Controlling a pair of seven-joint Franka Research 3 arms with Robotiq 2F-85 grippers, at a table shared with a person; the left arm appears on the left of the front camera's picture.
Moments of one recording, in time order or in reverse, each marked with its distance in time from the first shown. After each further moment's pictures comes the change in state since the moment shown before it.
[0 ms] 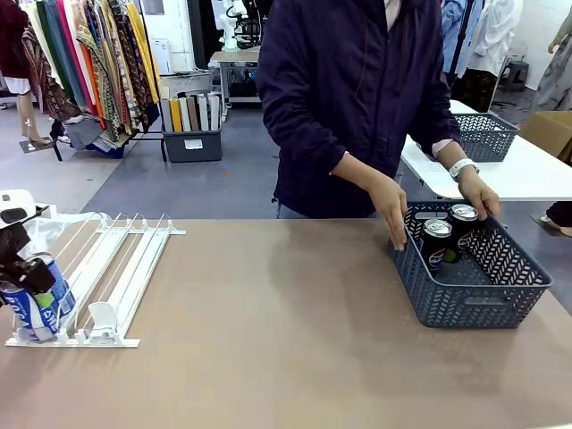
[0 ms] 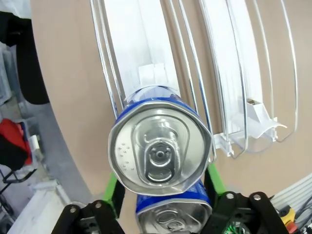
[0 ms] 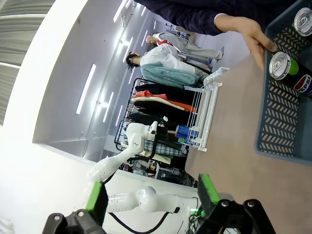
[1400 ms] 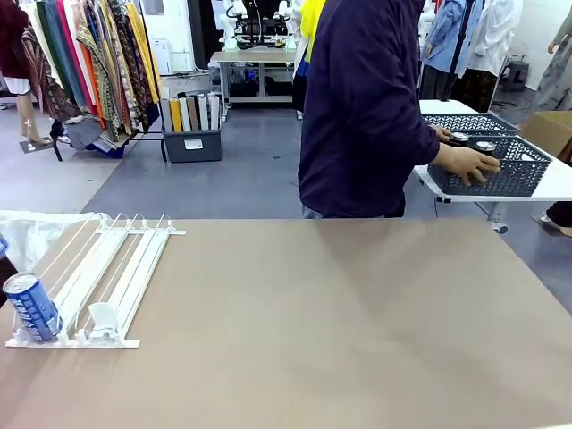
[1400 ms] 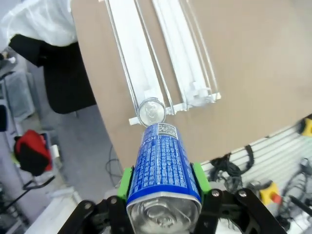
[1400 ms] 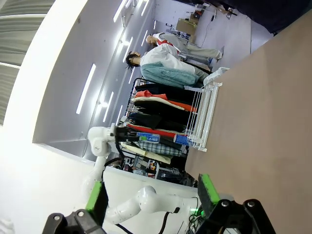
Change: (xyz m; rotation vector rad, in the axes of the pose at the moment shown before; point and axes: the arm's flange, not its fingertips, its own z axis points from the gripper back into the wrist) left arm -0.047 -0.035 0.233 0.017 -0.139 -0.068; right arm 0.000 0.000 0.000 0.000 0.000 0.000
